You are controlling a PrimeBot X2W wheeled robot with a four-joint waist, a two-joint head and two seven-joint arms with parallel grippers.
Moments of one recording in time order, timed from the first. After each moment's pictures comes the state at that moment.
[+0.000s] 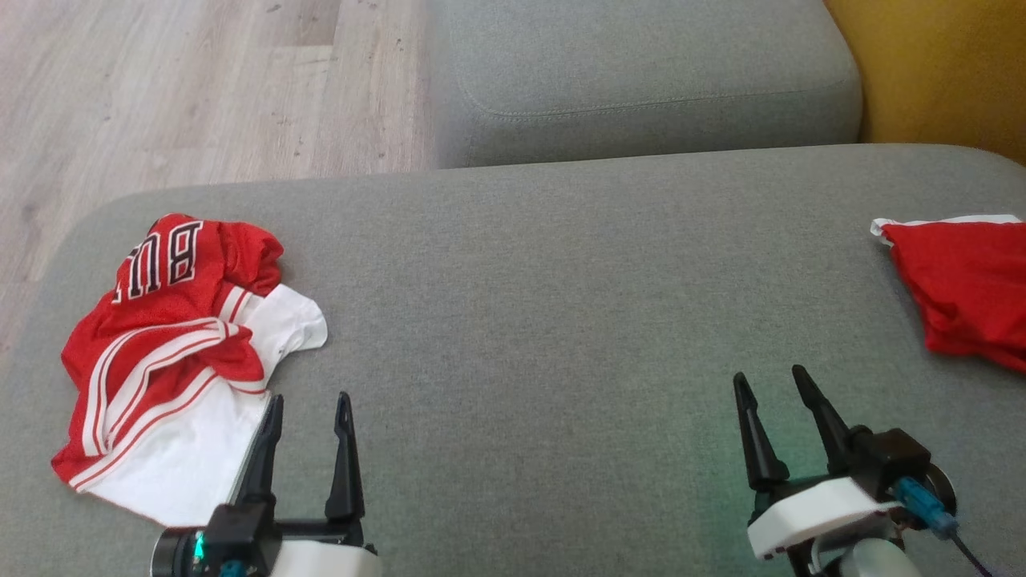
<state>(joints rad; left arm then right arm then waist) 0.07 0.05 -0.19 0.17 -0.17 0.07 -0.26 -0.01 -0.05 0.10 0.36 0.12 0.13 -0.25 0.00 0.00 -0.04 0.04</state>
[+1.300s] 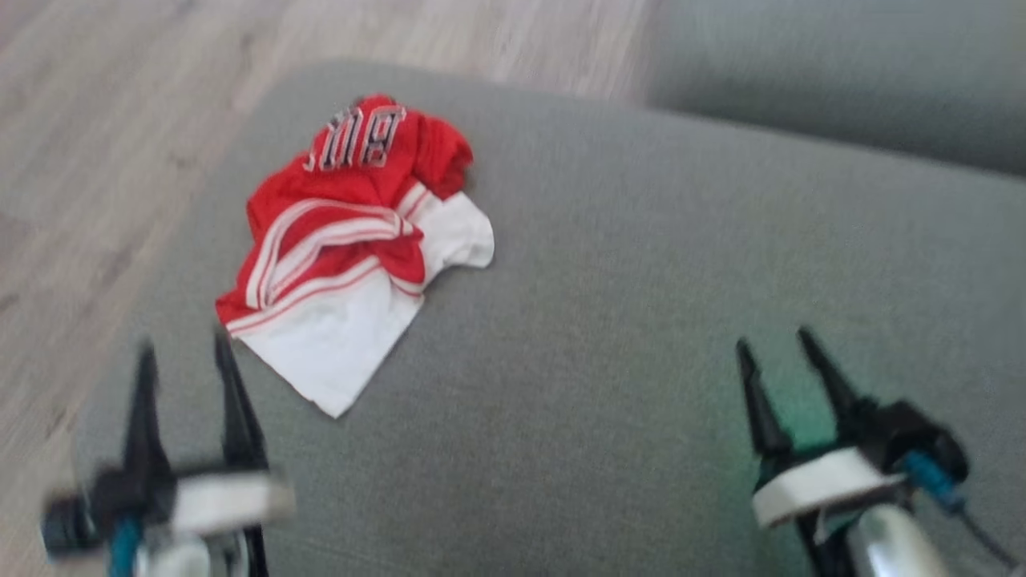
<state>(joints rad) 0.01 0.05 0.01 0.12 -0.14 0.08 -0.26 -0.04 -0.06 0.10 0.31 0.07 0.13 -0.25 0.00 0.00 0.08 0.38</state>
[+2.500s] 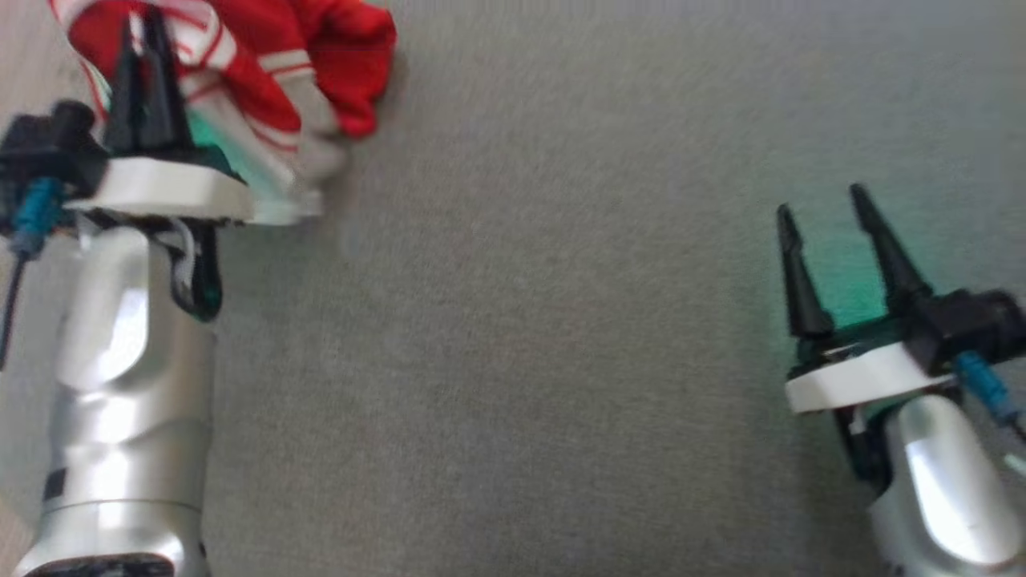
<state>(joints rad) -0.77 0.11 0.03 0.68 -0.17 -0.10 -0.25 -0.25 -0.16 0.09 0.24 0.03 0.13 -0.26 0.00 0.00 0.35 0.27</state>
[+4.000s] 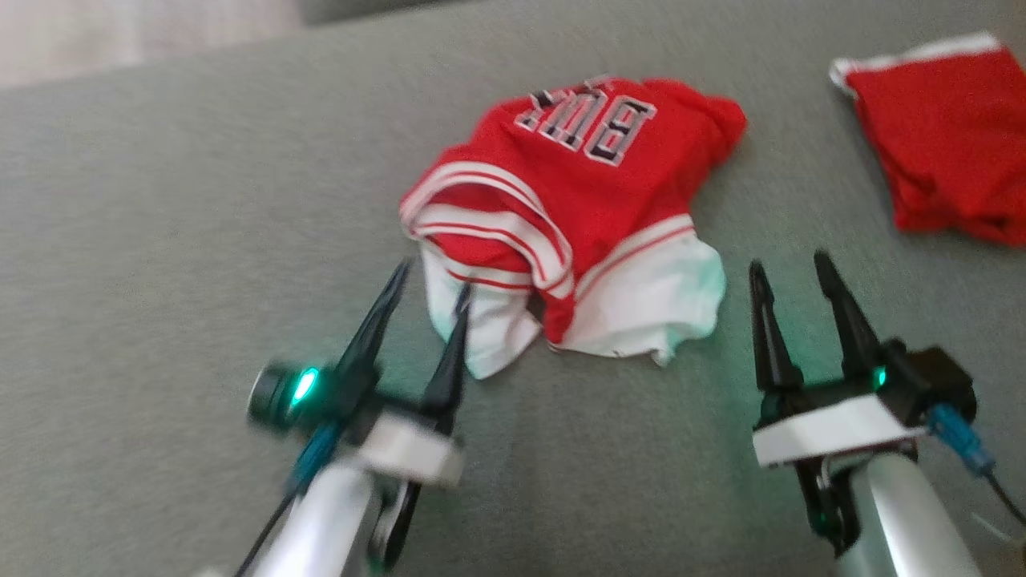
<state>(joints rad) -0.28 0.05 -0.44 0.33 -0.21 0.01 -0.25 -0.14 -0.05 0.09 0.24 0.14 0.13 -0.26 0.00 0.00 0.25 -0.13</state>
